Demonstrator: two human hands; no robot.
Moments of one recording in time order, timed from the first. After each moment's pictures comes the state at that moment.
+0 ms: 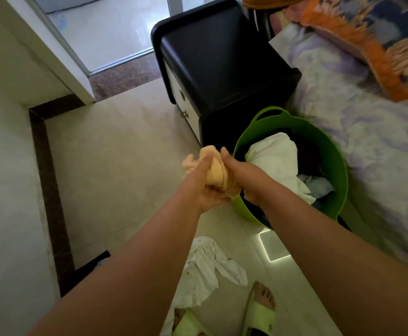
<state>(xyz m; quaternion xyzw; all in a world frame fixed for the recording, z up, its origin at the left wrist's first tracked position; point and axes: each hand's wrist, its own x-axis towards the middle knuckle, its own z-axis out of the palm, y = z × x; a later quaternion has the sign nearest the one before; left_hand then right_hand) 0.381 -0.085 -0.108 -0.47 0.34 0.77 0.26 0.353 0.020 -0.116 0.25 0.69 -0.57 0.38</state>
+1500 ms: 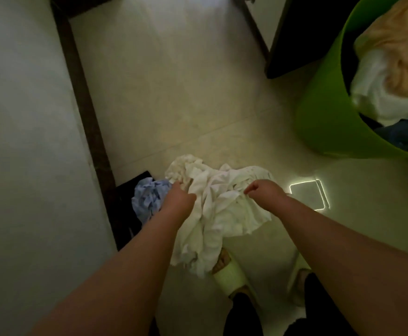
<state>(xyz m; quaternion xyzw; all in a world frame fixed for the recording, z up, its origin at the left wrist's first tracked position) 0.627 -0.267 -0.316 -0.43 0.77 0.33 0.35 0.567 -0.062 -0.352 0.06 0.83 -0.27 0.49</state>
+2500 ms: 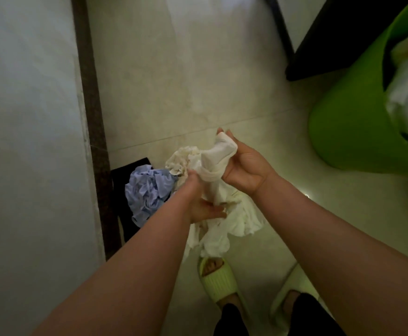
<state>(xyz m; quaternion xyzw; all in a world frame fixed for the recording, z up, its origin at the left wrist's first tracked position) 0.639 -0.258 -0.332 -0.58 0.29 0.71 0.26 0.561 -0.169 -0.320 0.29 0.22 -0.79 0.49</state>
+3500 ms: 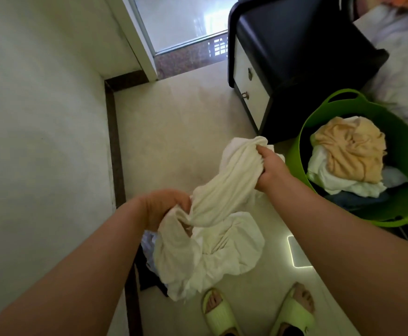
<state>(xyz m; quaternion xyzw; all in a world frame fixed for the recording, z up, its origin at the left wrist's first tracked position) 0.575 -0.304 -0.077 -0.32 0.60 0.58 0.46 0.449 -0.099 -0.126 0.41 0.39 -0.75 0.33</state>
